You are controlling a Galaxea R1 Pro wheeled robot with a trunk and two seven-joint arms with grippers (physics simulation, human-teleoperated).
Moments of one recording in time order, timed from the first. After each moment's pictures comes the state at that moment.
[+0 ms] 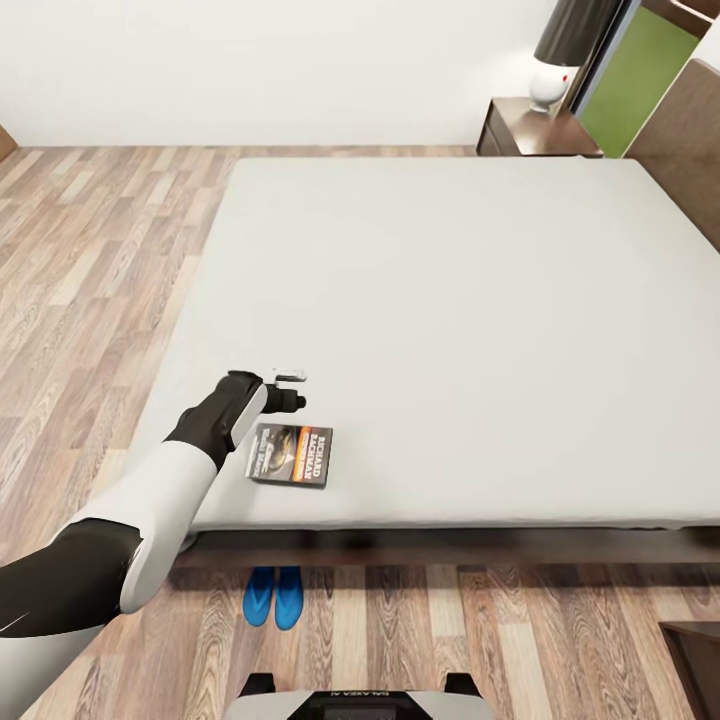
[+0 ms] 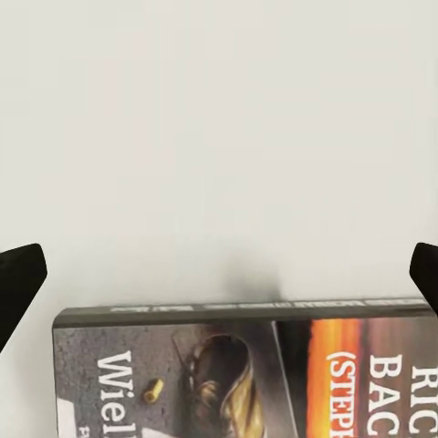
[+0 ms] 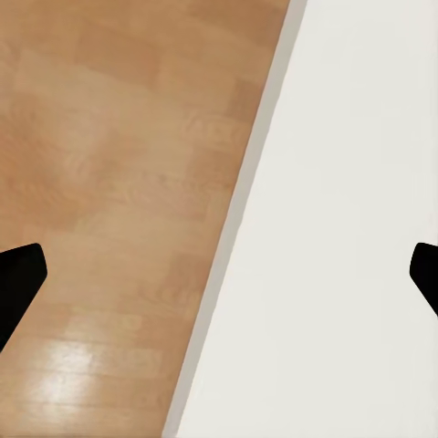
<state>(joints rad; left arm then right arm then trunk) -1.20 -0.04 -0.19 -0.57 0.17 0.72 0.05 0.28 -0.09 0.00 0.04 0.40 0.29 0.01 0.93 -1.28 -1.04</state>
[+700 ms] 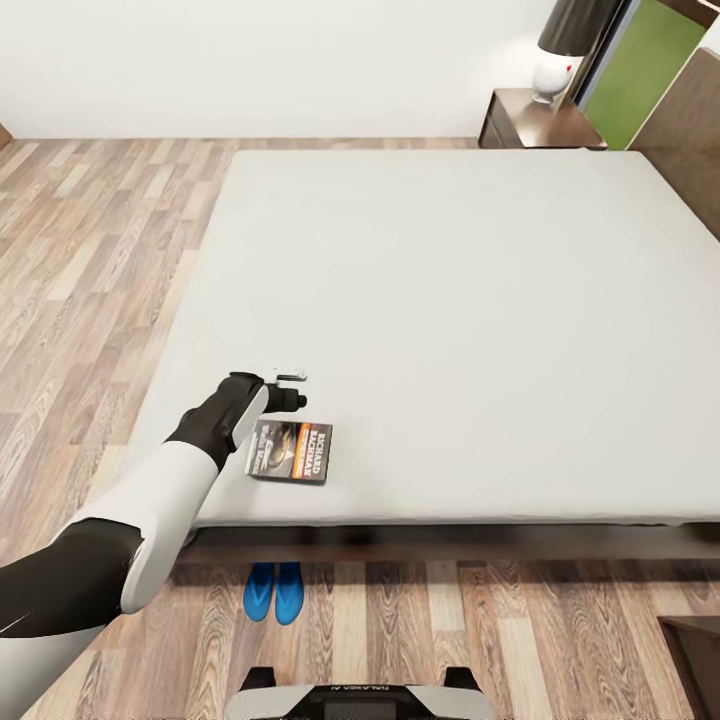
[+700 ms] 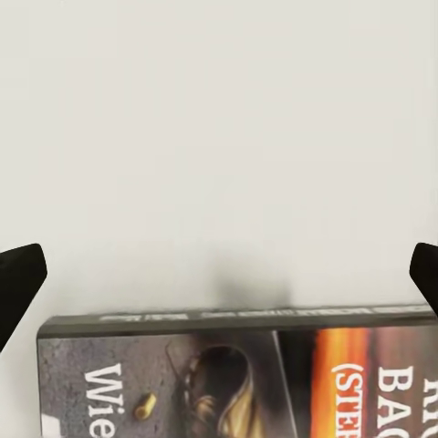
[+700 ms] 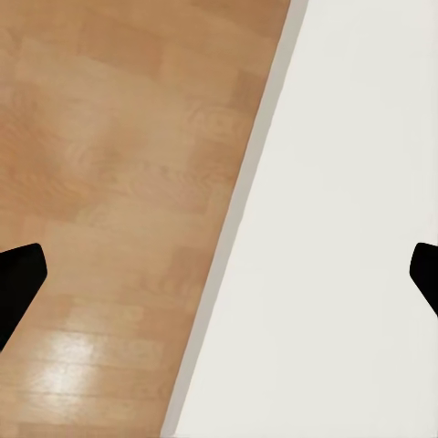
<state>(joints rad) -1.20 -0.05 -0.19 -0.56 0.16 0.69 0.05 0.28 -0.09 0.00 0.04 0.40 0.29 0.01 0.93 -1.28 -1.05</state>
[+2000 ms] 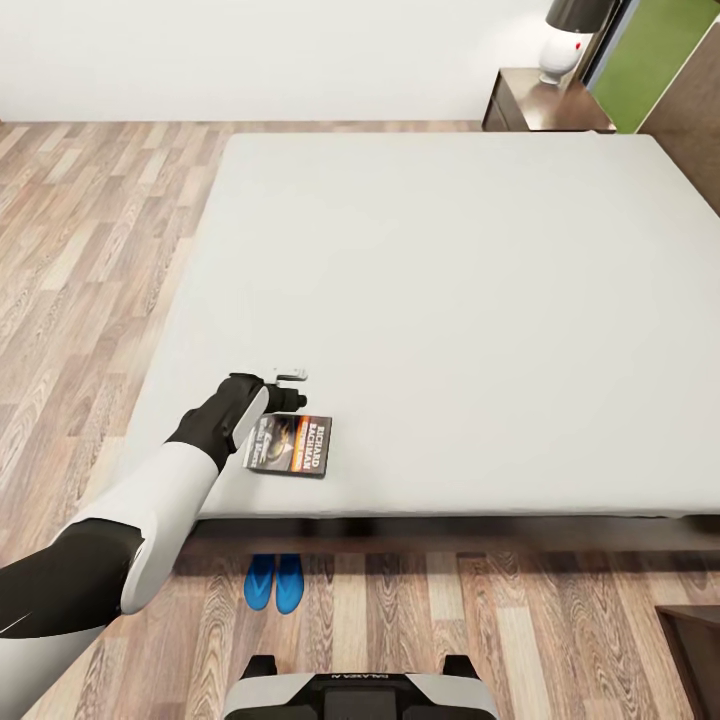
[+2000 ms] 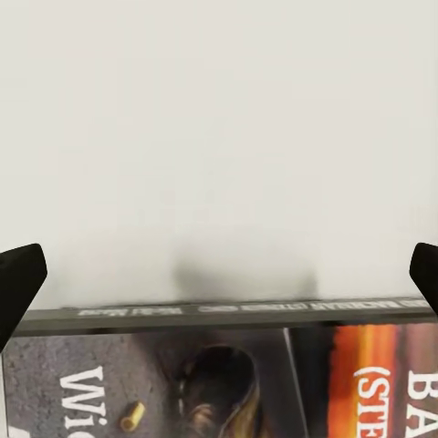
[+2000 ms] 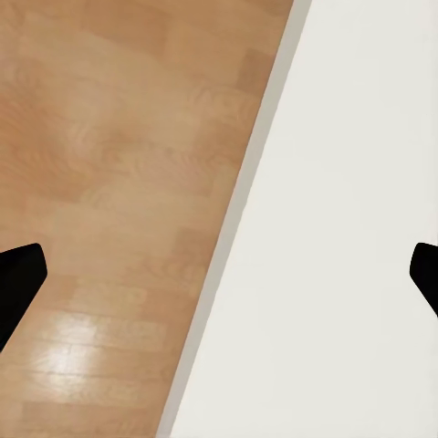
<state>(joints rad) -1.20 -0.05 -0.19 -0.56 0.16 0.68 0.05 0.28 -0.09 0.00 0.04 0.40 0.29 0.01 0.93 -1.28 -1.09</state>
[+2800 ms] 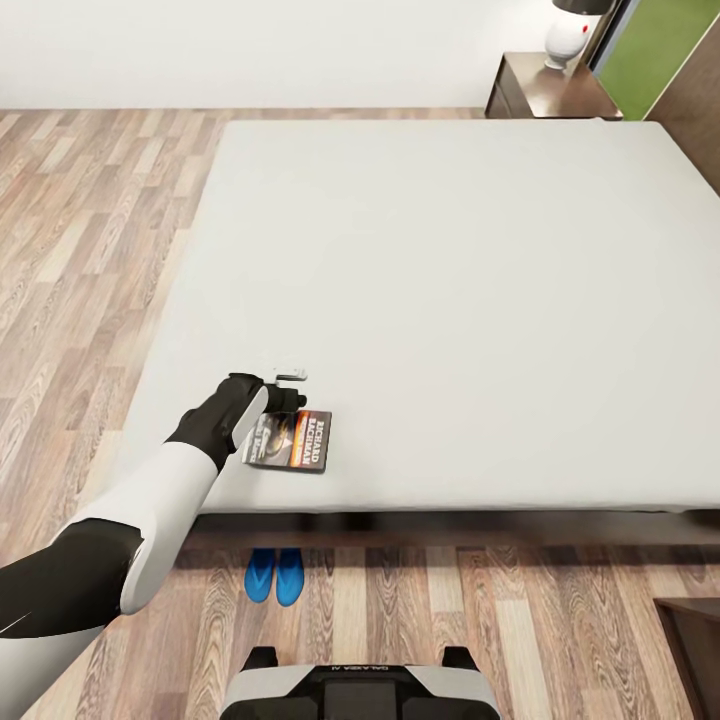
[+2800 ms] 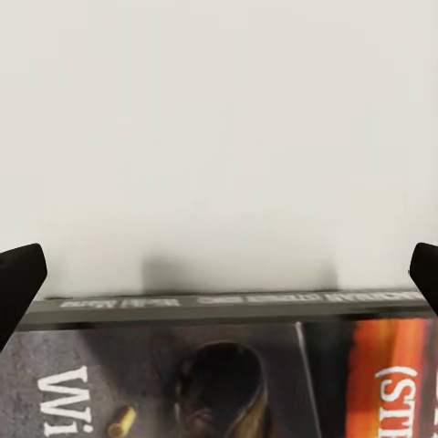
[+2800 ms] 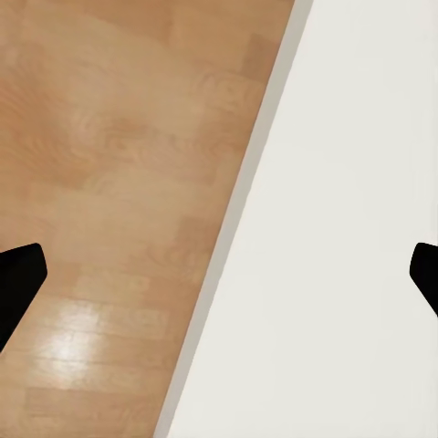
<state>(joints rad) -1.20 -0.04 -0.19 -0.56 0.16 0.68 0.05 0.28 -0.09 0.00 0.04 0.40 0.29 0.01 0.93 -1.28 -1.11</state>
